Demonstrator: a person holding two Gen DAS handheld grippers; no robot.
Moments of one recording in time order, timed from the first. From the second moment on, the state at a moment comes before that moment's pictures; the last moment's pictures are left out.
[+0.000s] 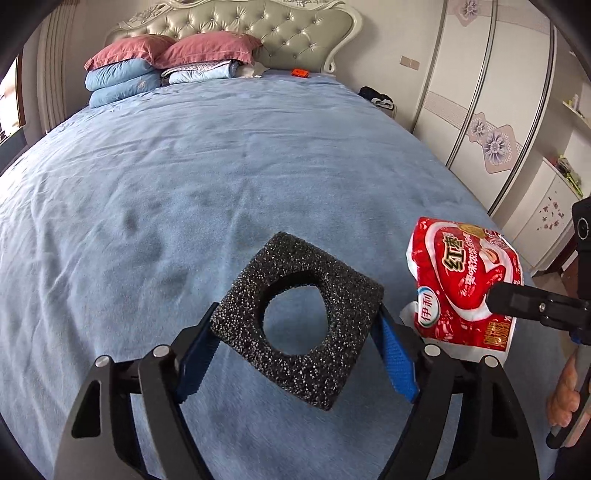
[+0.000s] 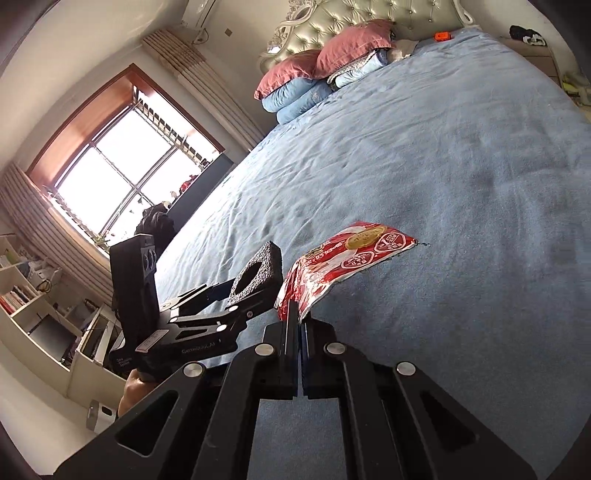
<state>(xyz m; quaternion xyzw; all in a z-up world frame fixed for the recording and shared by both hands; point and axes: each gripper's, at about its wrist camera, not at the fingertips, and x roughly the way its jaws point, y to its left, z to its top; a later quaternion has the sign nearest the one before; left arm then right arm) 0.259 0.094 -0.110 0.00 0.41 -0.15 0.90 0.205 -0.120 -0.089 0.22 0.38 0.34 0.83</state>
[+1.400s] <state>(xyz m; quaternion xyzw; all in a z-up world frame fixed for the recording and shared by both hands) 0.044 -0.387 -0.139 0.15 0.43 -0.46 0.76 -0.145 -0.519 -0.119 0.28 0.29 0.02 0.92</state>
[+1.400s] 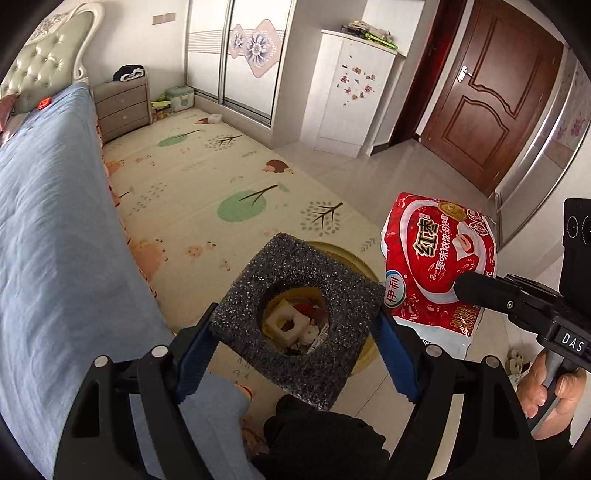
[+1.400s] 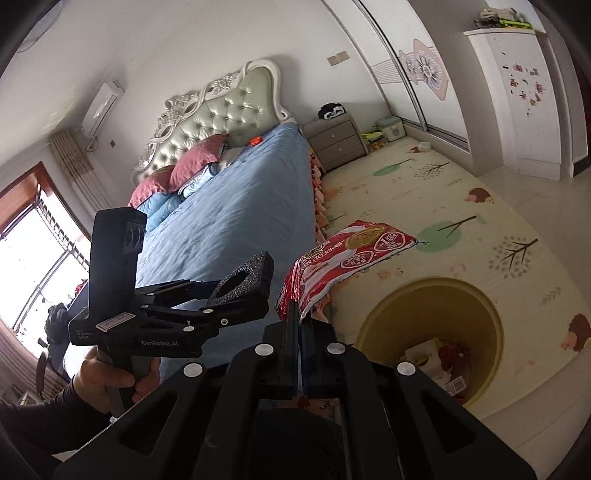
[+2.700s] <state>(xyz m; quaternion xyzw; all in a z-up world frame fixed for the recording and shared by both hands) 0.043 -0.477 -0.195 0.23 0.47 -0.48 0.70 -0.148 -0.595 -0.195 0.30 0.34 -0.10 0.88</state>
